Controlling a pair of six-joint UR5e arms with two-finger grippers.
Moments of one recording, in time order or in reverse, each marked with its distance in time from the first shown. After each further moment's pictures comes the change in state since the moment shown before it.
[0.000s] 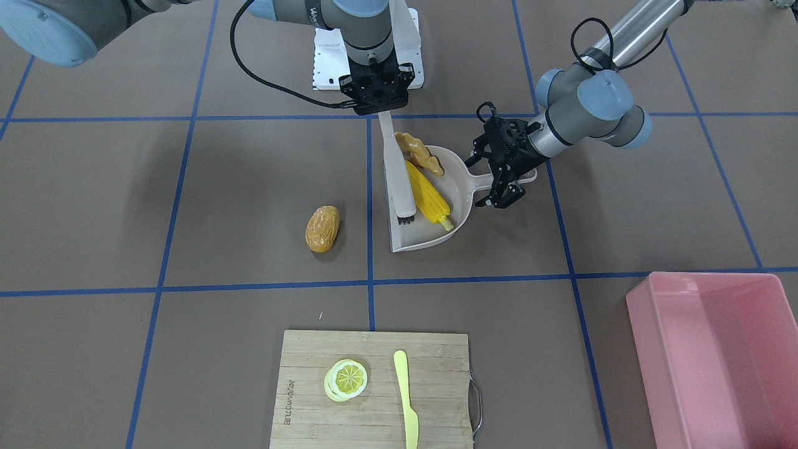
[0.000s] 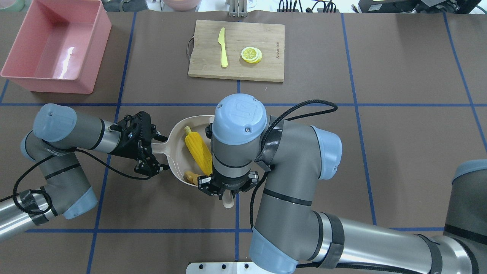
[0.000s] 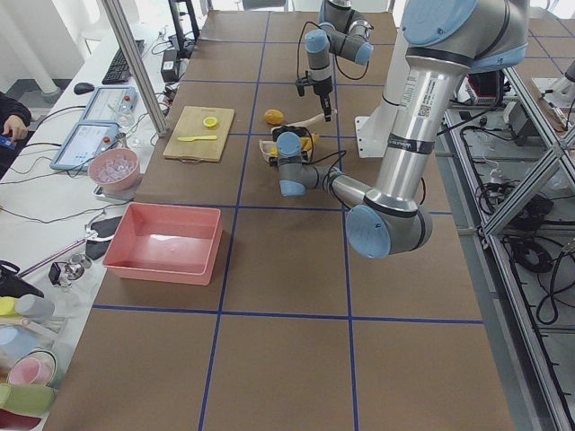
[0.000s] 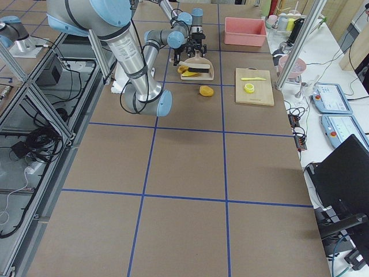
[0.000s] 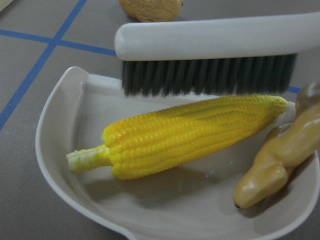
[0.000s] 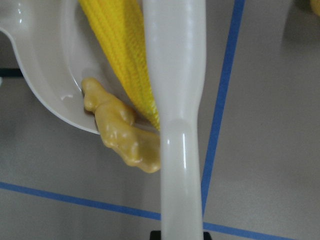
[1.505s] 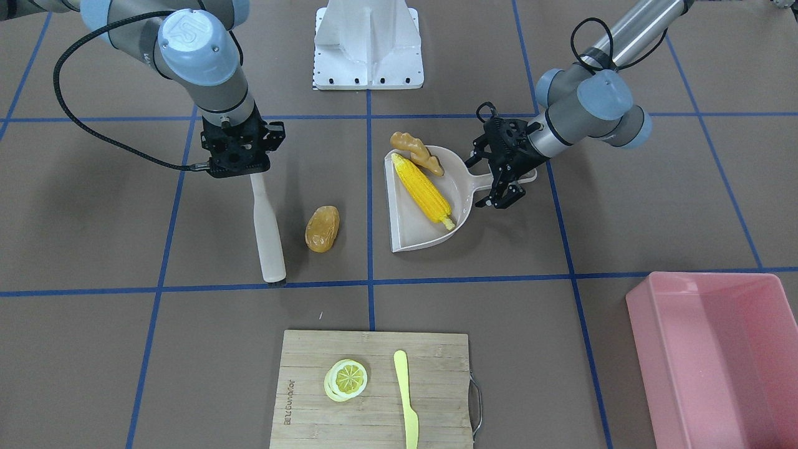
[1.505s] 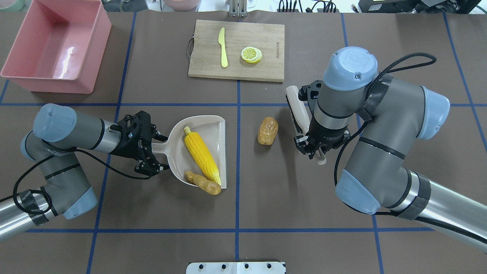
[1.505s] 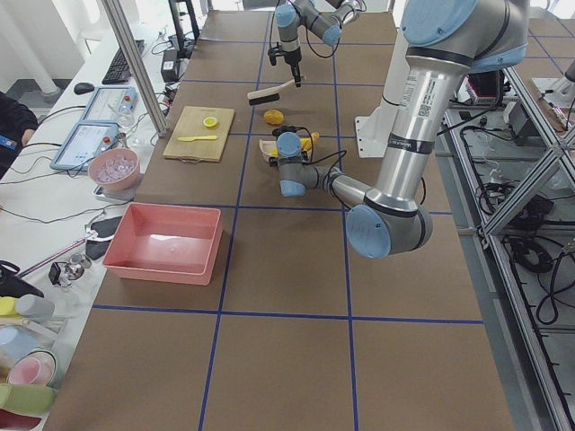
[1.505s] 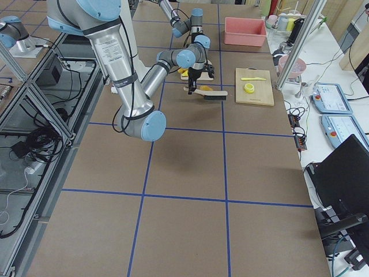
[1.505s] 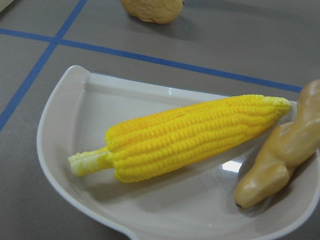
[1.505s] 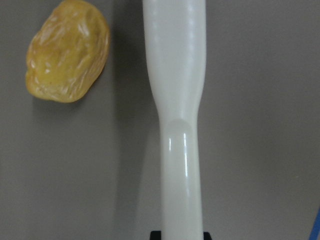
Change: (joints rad) left arm 0.000 0.000 0.000 0.000 0.003 -0.001; right arm 0.215 -0.304 0.116 -0.083 0.033 -0.321
